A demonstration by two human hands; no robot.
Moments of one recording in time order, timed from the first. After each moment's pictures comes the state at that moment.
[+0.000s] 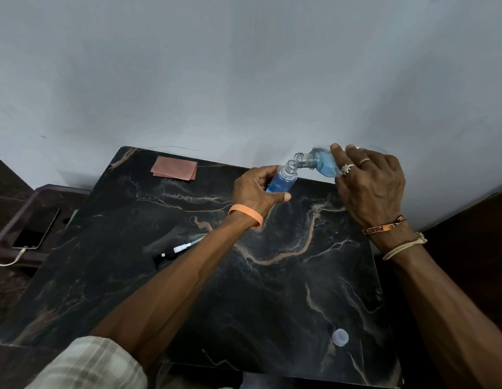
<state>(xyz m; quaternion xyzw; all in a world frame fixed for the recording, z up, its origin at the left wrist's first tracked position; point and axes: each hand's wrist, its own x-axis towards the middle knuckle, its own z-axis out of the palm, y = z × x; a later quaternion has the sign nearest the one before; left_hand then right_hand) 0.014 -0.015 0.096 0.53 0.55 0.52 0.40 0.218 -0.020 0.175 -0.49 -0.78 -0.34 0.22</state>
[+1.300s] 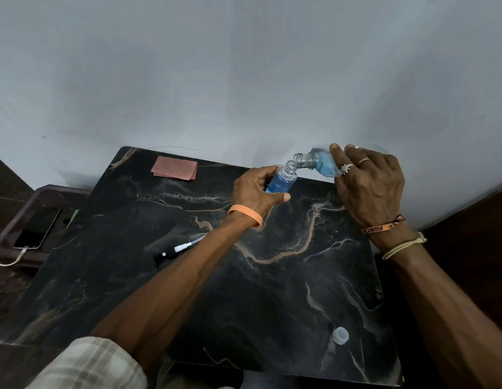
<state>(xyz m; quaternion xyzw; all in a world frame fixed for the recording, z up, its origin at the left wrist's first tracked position) 0.013 -0.015 0.090 0.52 0.54 0.53 0.39 0.217 -0.024 0.176 -0.49 -0.78 -0.34 0.21</state>
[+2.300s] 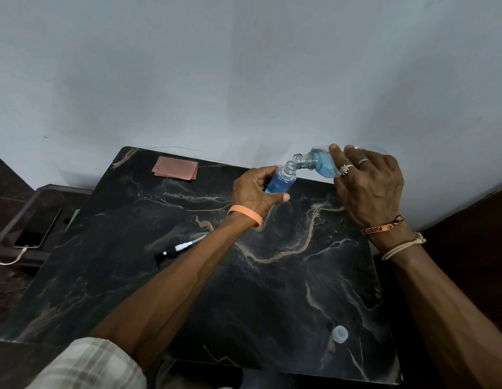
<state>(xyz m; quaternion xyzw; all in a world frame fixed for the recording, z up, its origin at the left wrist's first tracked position) 0.011 -0.022 0.094 0.52 0.54 0.53 0.39 0.213 -0.032 0.179 -0.48 -0.78 -0.34 0.21</state>
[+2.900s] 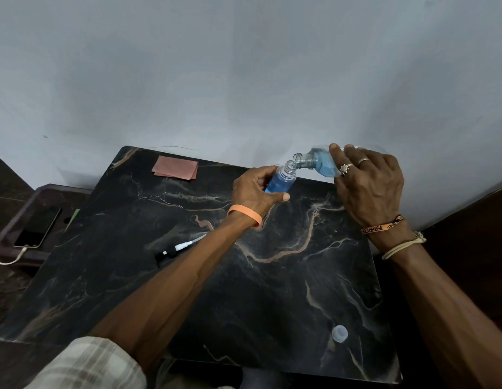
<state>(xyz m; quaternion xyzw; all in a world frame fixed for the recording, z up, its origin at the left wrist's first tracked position) 0.010 -0.023 0.096 0.52 0.54 0.53 0.40 0.213 -0.033 0.180 -0.49 -0.78 -0.34 0.21</state>
